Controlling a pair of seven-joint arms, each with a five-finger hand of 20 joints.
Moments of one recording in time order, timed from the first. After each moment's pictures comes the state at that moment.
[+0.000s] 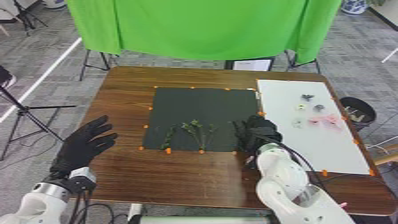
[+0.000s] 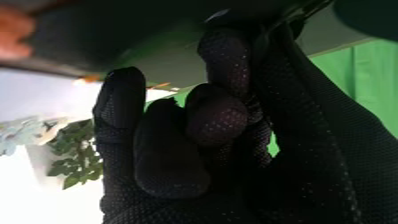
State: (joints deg) left arm 127.9 -54.1 -100.9 -116.2 37.7 0.3 5.6; right arm -90.7 -62.3 60.3 -107.6 -135.9 -3.8 39.8
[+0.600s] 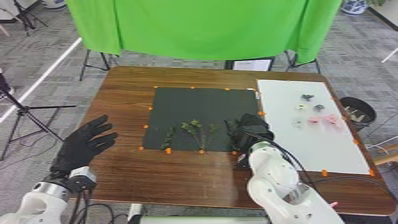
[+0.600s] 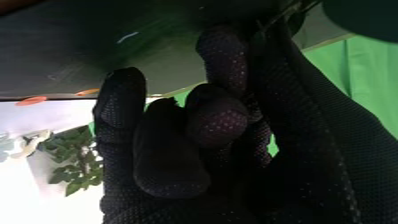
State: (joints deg) left arm 127.6 -54.2 -100.8 -115.9 37.7 0.3 5.6; right arm -89.5 -65.9 59.4 -106.0 -136.5 -2.9 39.6
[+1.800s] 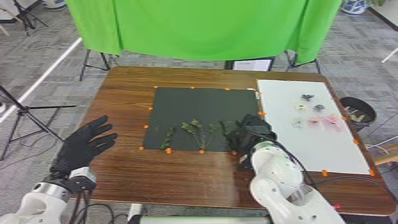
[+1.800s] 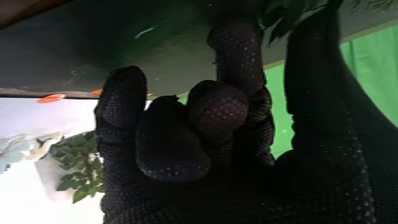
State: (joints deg) left arm 127.6 -54.5 -101.0 -115.8 37.8 0.0 5.4; right arm -91.2 -66.8 62.0 -108.2 -135.5 -6.1 40.2
